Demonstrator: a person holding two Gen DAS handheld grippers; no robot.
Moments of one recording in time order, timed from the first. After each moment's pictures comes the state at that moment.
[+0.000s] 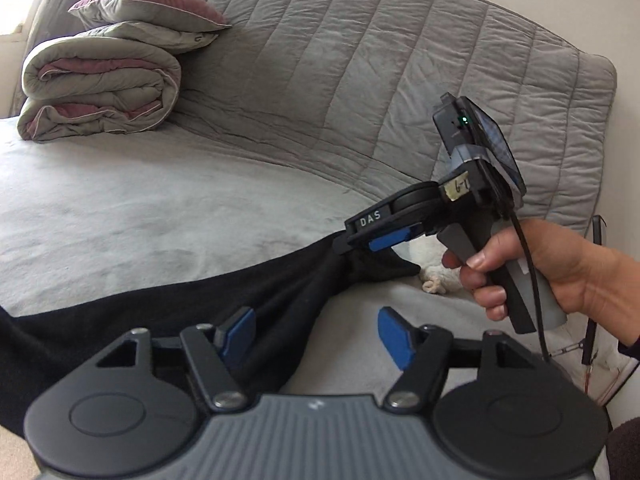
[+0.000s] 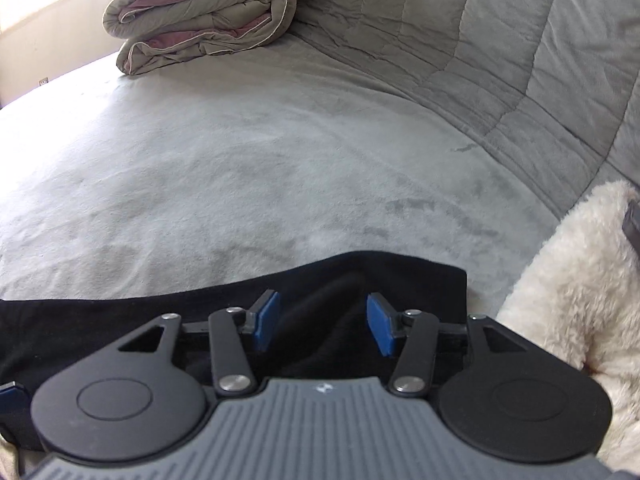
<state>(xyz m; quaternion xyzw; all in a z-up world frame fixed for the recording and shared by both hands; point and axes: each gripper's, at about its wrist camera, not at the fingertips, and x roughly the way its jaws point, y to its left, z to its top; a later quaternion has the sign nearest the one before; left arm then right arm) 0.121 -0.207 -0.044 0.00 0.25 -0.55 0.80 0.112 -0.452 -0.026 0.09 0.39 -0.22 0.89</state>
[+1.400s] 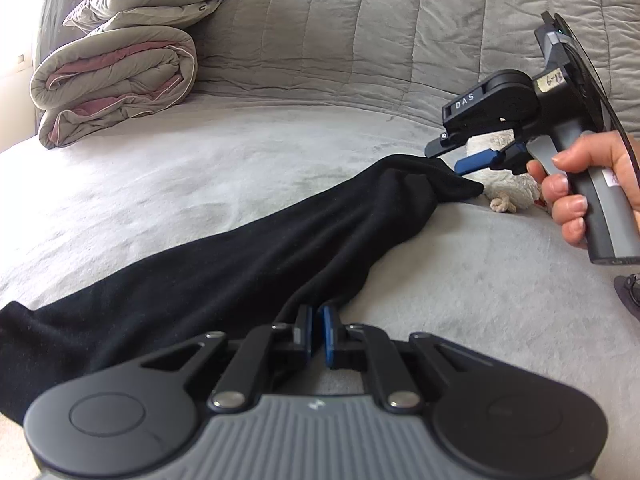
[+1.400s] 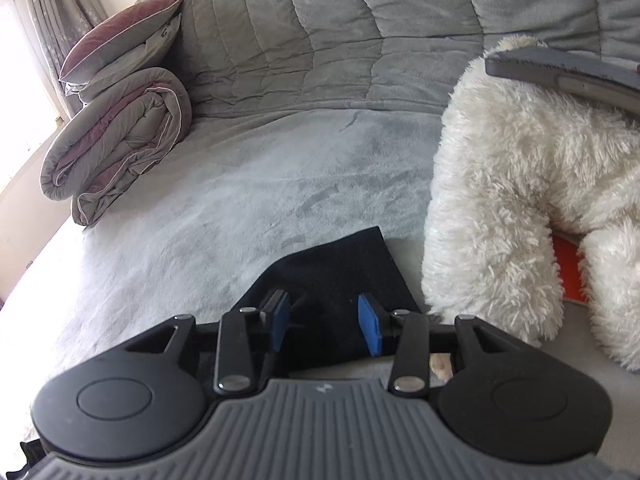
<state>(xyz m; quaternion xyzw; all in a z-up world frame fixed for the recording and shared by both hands) 0.120 -0.235 -0.072 0.13 0.28 -0.46 0.83 0.065 -0.504 -0.032 0.28 0.25 -0.31 0.87</state>
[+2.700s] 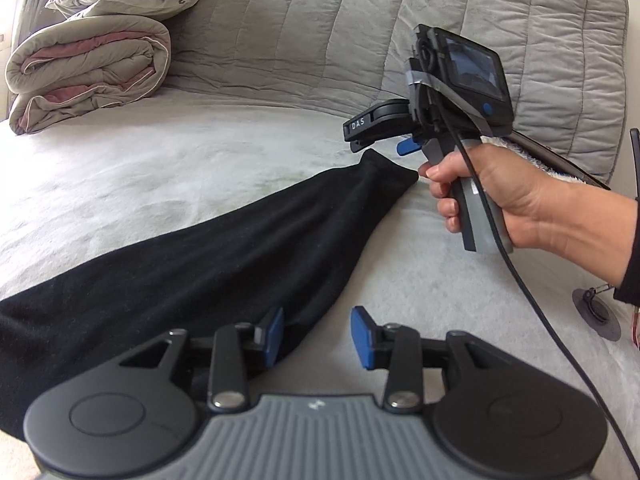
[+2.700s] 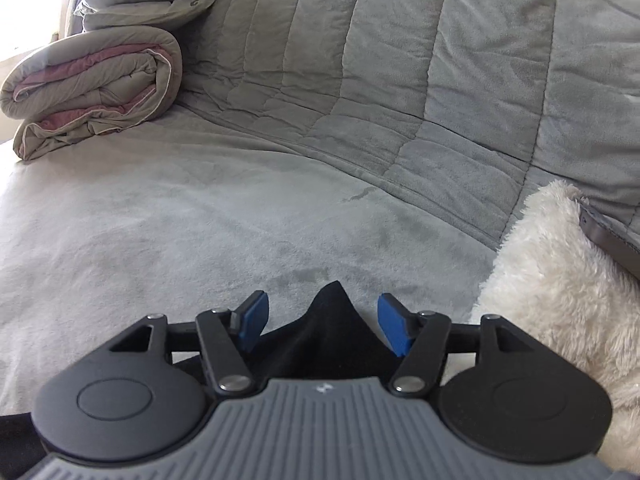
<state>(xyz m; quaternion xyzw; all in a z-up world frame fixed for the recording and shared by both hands) 0.115 -0.236 -0.071 0.09 0.29 -0.51 0.81 0.125 -0.501 -0.050 0.09 0.26 -0.36 0.89</state>
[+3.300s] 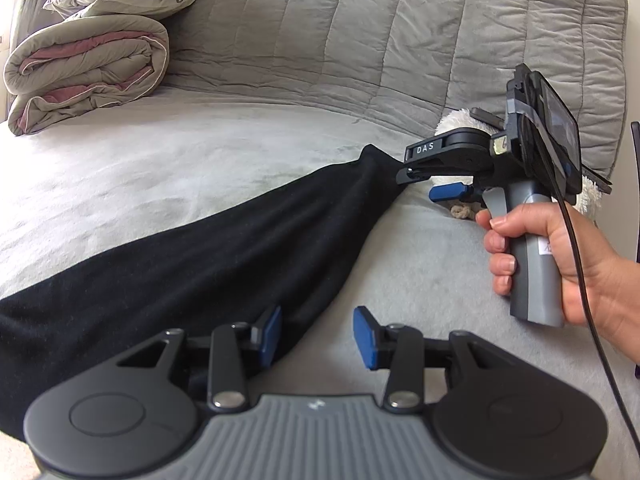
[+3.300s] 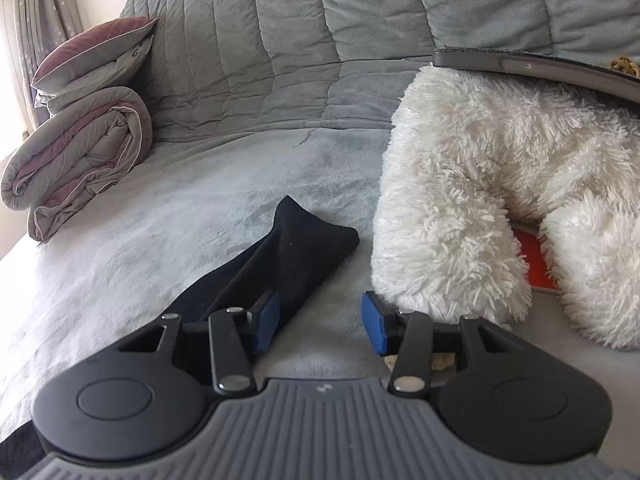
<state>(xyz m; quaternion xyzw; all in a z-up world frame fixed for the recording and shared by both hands) 0.115 -0.238 -0.072 0.10 0.29 -0.51 0.81 0.056 -0.492 -0.070 0.25 0.21 -0.38 0.86</state>
